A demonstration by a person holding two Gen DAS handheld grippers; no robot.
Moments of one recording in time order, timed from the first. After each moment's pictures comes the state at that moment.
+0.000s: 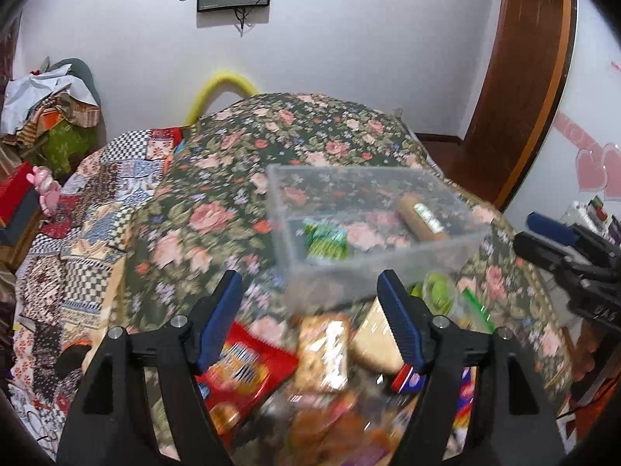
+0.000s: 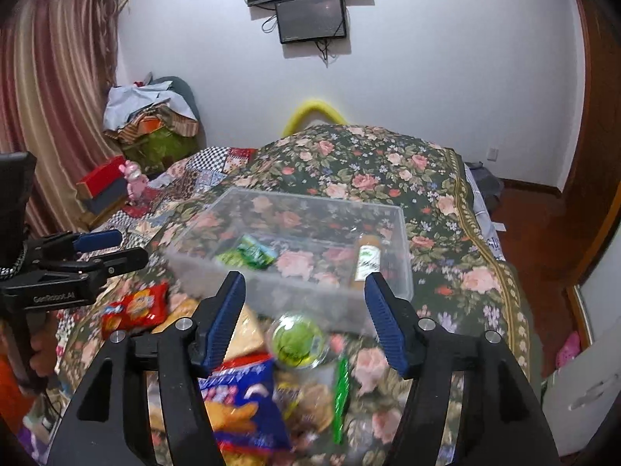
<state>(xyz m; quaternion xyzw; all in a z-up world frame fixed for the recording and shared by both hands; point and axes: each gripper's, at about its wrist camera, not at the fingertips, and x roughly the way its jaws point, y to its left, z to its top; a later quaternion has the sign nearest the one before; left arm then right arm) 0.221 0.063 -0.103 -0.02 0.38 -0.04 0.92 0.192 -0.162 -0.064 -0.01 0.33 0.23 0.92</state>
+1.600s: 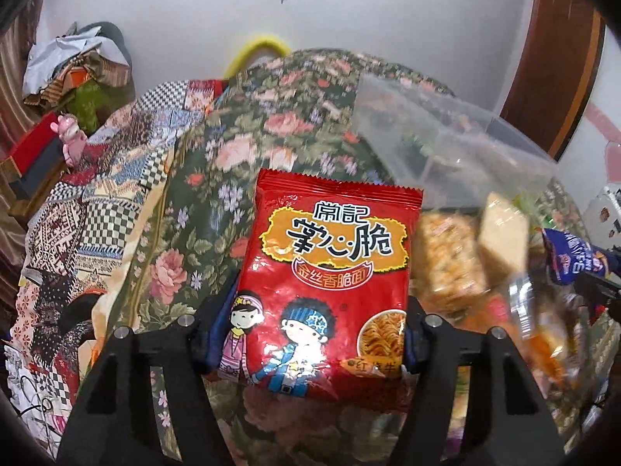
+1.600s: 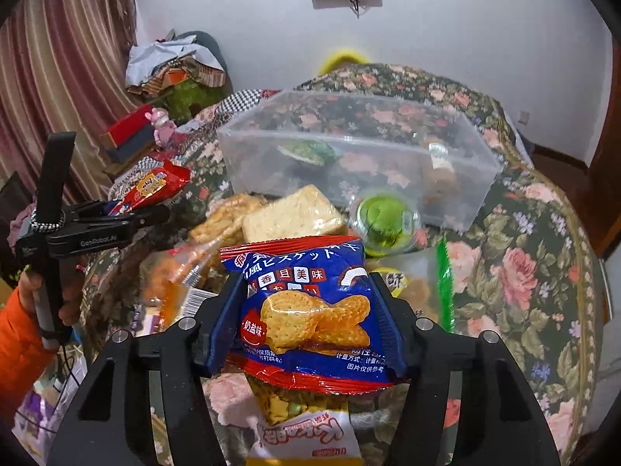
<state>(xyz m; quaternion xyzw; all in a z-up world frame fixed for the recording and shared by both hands) 0.187 0.136 -0.186 -0.04 0.41 0.00 0.91 0.146 -0.127 -0.131 -0.02 0.39 0.27 0.88</state>
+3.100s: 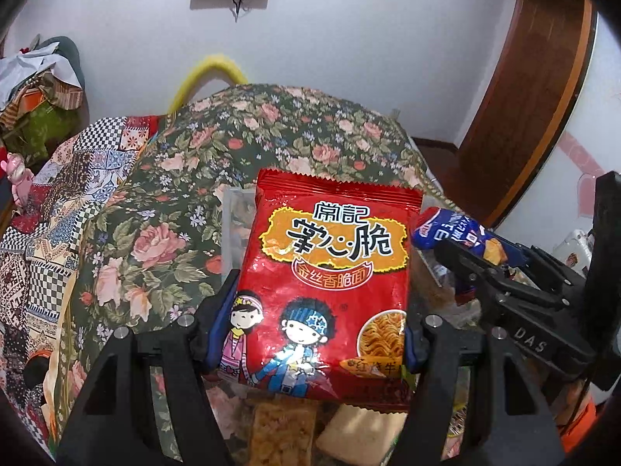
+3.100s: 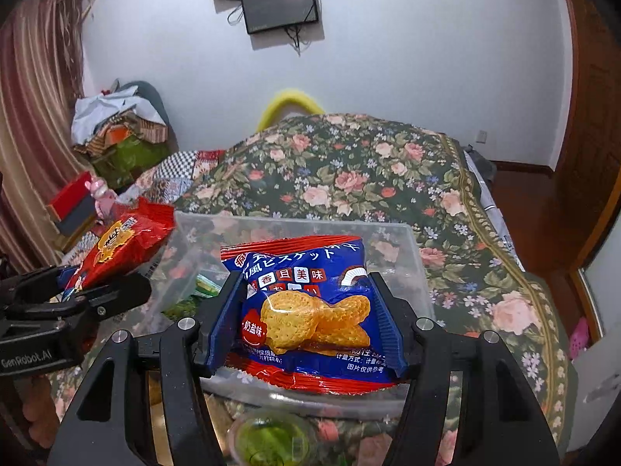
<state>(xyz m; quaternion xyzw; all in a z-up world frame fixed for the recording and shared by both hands) 0.320 0.038 -0.128 -0.06 0.40 -0.06 0.91 0.284 -0.138 -0.105 0.01 0.35 0.19 0.92</state>
